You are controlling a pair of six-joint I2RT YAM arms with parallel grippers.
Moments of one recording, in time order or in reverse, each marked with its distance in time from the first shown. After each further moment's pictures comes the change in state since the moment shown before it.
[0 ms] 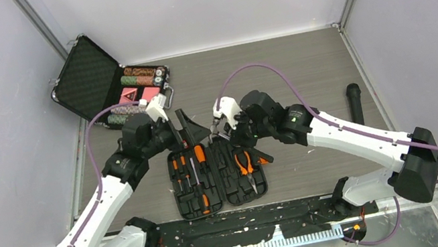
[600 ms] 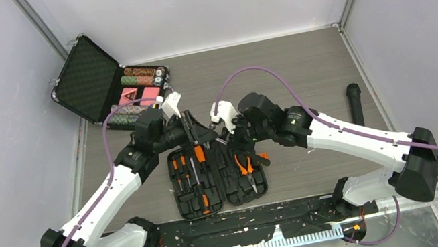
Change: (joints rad) left arm -0.070 0.125 -0.002 0.138 0.109 -0.105; right arm 0.046 -0.002 0.006 0.003 -0.040 -0.019
